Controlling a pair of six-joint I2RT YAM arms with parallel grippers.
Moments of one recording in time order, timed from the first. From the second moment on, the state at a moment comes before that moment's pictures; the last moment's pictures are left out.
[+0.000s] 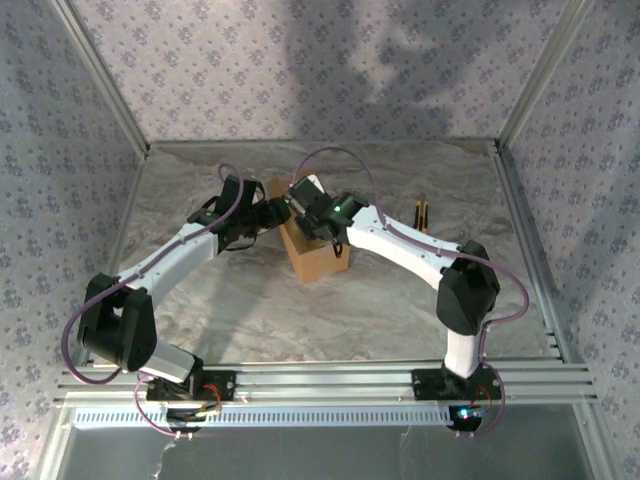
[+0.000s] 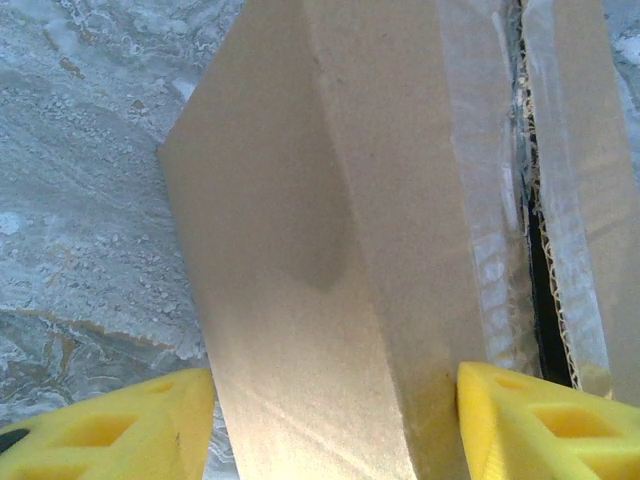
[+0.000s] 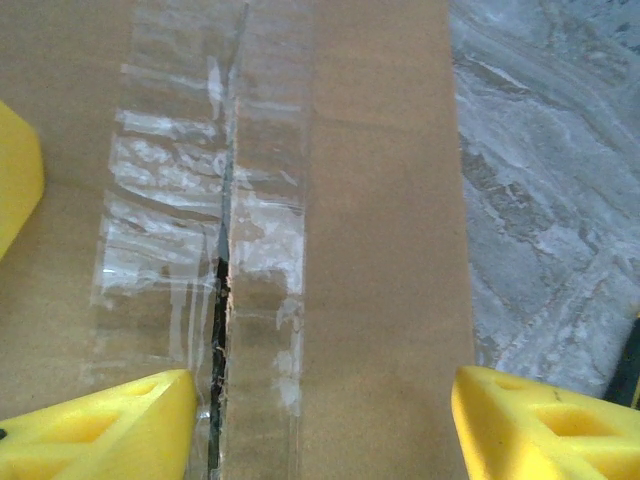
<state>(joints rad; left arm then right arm) -0.45 1.47 1.06 -0.37 0.11 -0.78 0.88 1.84 1.65 -0.81 0.48 0.24</state>
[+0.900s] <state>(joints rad) -0.45 1.45 1.02 -0.34 0.12 -0.78 0.90 1.82 1.65 -0.84 0.59 0.22</state>
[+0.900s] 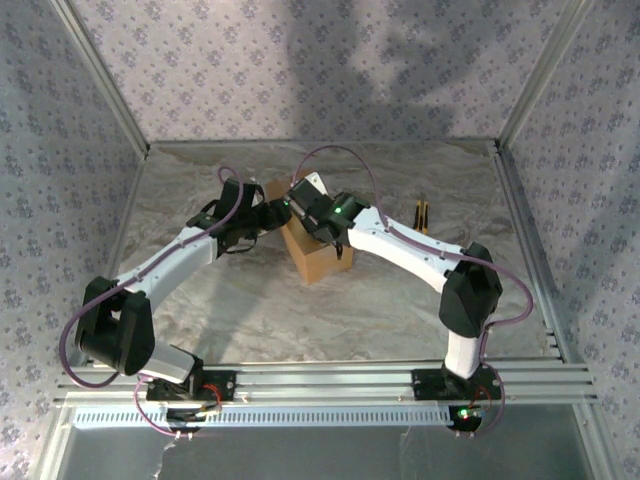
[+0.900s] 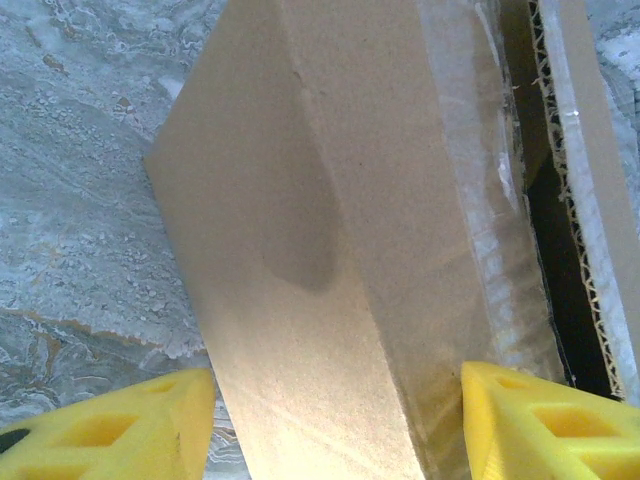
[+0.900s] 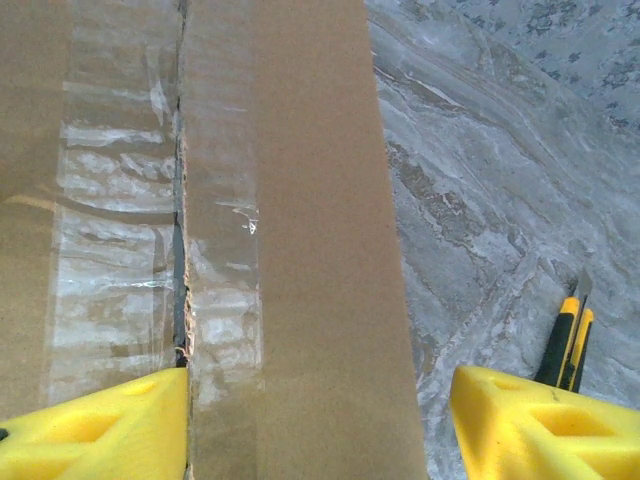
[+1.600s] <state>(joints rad) -0.45 1.45 1.02 -0.33 0.14 -0.78 0.88 1.76 1.65 -0.86 0.61 0.19</state>
